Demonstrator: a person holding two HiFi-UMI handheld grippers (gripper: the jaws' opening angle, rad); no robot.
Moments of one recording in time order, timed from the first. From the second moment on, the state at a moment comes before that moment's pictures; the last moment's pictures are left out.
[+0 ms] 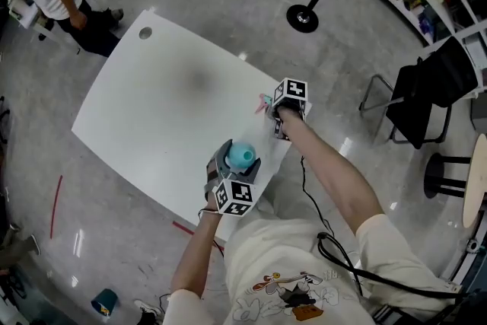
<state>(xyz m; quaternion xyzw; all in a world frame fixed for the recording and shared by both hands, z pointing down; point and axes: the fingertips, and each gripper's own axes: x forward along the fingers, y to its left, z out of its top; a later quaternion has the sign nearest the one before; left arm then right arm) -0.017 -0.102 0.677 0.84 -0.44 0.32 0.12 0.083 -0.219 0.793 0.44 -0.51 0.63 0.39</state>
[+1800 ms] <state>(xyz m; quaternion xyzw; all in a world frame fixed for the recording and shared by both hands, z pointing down) -0.001 -0.147 0.470 0.85 -0.40 0.31 0.16 -0.020 -0.178 0.258 0.24 -0.96 0.14 0.00</state>
